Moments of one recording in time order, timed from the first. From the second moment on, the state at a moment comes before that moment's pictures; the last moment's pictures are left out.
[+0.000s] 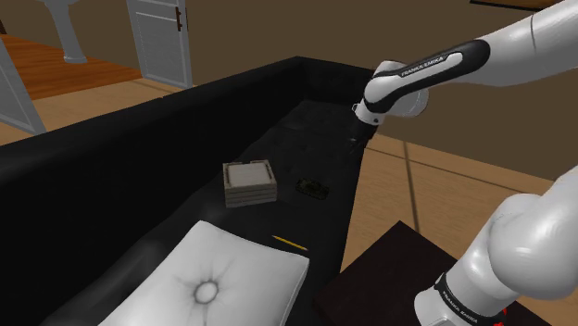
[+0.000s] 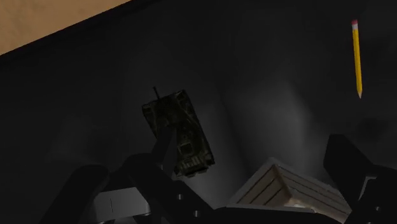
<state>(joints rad) 0.11 -0.21 -0.33 -2.46 0.14 2.27 -0.45</state>
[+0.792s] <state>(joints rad) 0.08 0.31 -0.32 -2.18 0.44 2.44 -0.88</state>
